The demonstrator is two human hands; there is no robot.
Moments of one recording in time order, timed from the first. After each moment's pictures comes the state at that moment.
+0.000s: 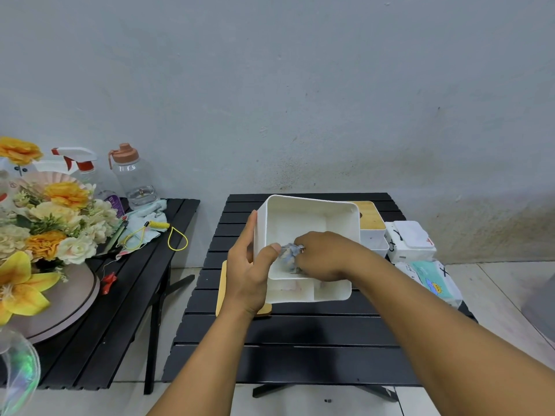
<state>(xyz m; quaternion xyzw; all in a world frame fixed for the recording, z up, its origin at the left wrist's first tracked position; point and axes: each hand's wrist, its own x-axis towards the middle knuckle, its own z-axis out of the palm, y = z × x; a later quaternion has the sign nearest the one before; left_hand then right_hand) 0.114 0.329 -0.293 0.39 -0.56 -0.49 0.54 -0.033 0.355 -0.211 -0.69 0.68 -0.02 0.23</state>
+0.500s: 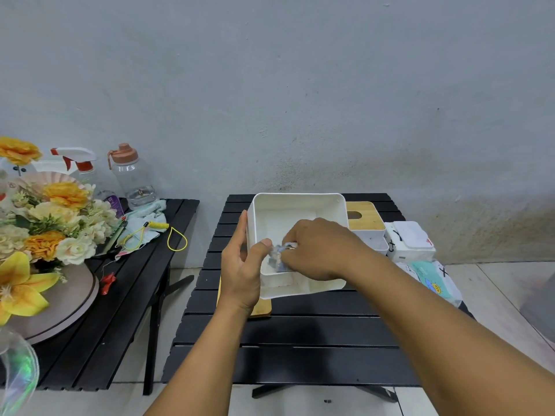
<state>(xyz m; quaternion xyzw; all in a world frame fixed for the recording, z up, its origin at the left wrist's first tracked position) 0.119 0.318 -0.298 0.38 -0.54 -0.51 0.55 -0.019 0.369 -0.190 -0.70 0.70 -0.07 0.14</state>
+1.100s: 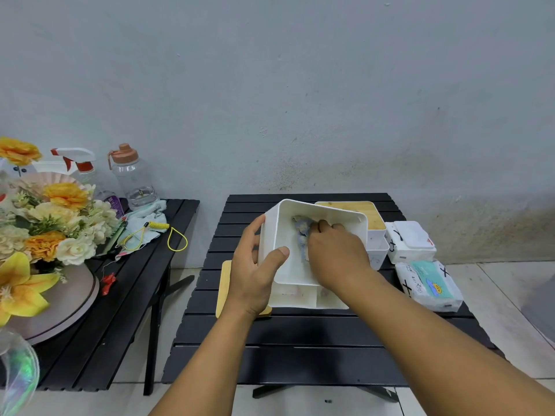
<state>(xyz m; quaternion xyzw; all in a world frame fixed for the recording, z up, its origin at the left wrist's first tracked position) 0.110 0.329 -0.296 0.37 -0.57 -0.50 0.53 -0.033 0.363 -0.231 -0.68 0.73 -0.02 -0.06</state>
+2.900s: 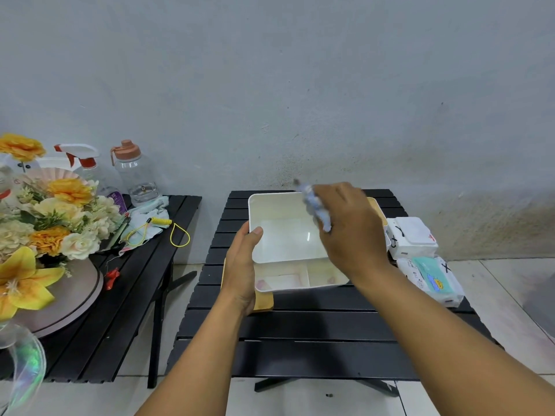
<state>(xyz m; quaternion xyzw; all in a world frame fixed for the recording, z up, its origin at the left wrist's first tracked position) 0.120 0.314 -0.304 0.39 -0.42 -0.64 0.51 -0.053 0.359 -0.232 -0.66 0.58 -0.44 -0.17</state>
